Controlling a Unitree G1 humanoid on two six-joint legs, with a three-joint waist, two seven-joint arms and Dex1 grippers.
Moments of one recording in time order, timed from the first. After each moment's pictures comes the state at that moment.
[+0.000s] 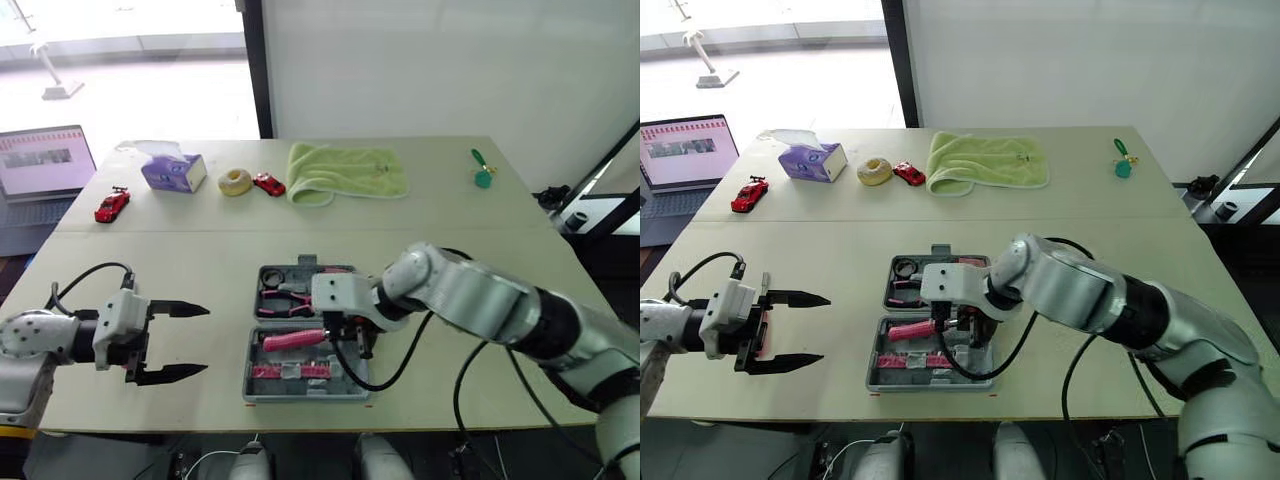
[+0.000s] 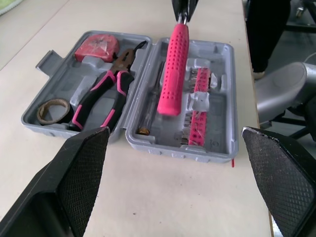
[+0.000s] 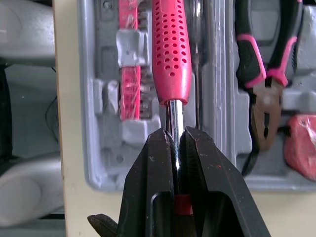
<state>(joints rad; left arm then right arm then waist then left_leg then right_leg) -0.07 0.88 0.21 0.05 -0.48 -0.05 -1.49 -1.09 -0.65 0.84 -0.46 0.36 1.36 0.88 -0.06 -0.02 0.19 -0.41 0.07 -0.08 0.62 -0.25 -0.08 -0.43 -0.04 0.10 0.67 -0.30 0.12</state>
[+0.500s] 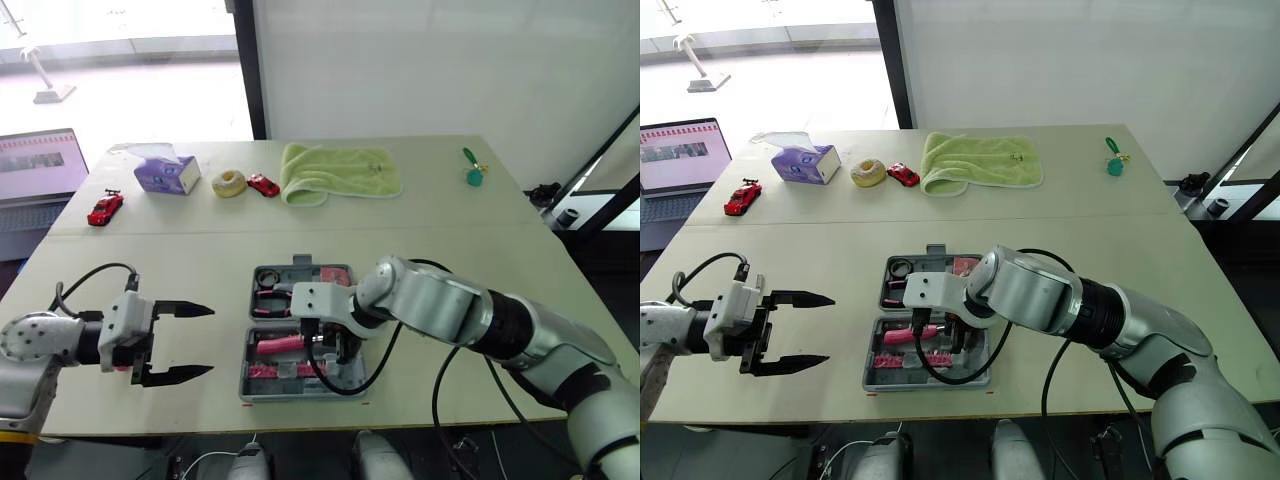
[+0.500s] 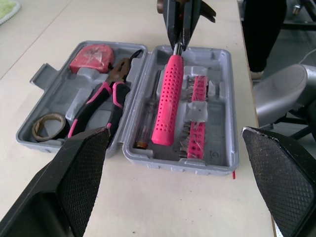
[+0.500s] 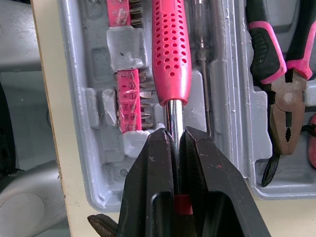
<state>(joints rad) -0.05 0.88 0.21 -0.01 -0.48 -0.05 -1.46 -1.09 -0.57 0.89 -0.39 0.36 1.42 0.79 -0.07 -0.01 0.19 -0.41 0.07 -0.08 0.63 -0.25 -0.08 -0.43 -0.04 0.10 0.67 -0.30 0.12</state>
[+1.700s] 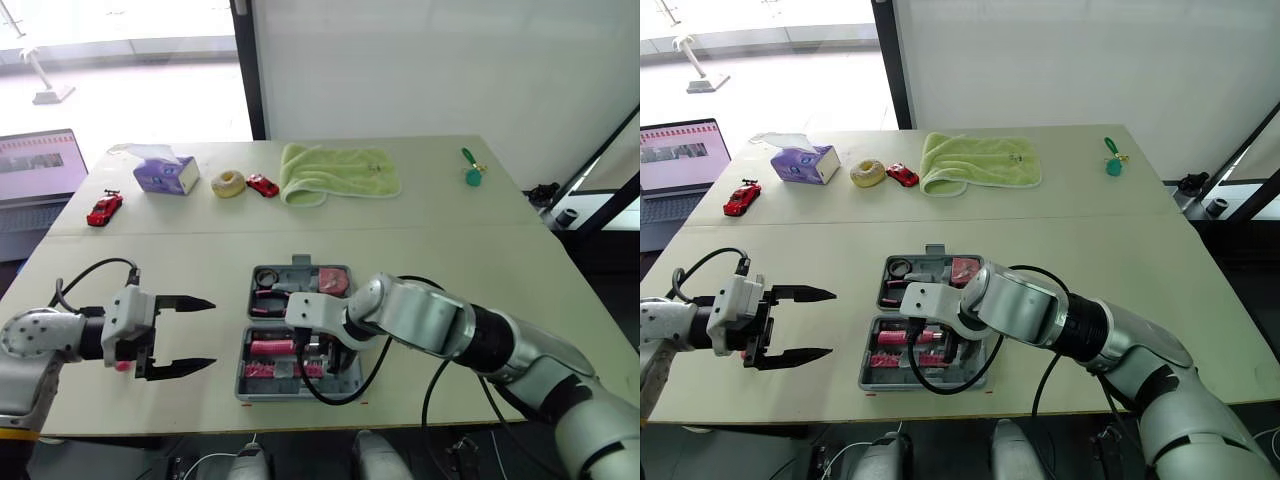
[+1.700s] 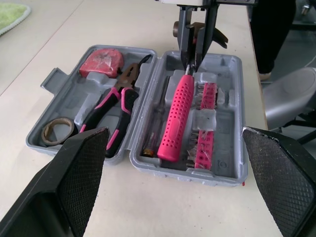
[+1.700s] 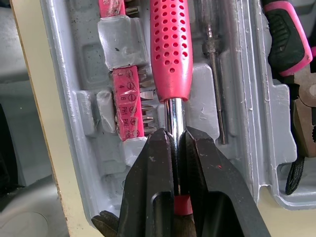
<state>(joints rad) -0.06 0.88 0.21 -0.01 -0.48 -0.03 -1.43 -1.01 -0.48 0.88 -0.36 0.35 1.47 0.67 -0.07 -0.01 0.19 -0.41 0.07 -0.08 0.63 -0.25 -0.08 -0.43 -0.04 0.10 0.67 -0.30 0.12</state>
